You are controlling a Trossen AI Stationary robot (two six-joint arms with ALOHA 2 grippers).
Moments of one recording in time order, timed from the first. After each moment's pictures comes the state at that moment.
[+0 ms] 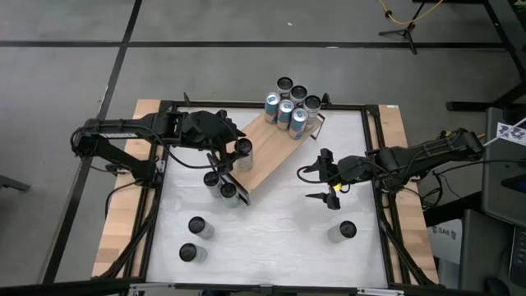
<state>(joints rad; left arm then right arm) 0.02 1.31 1.42 -0.73 -0.20 -0.07 0.26 1.08 0.92 -0.44 0.14 0.10</state>
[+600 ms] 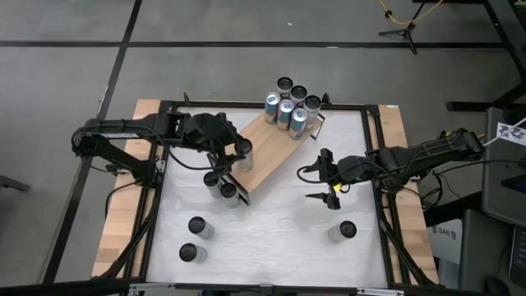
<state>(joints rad) 0.02 1.31 1.41 -0.79 -0.18 -0.07 0.26 1.08 0.92 -0.44 0.14 0.10</state>
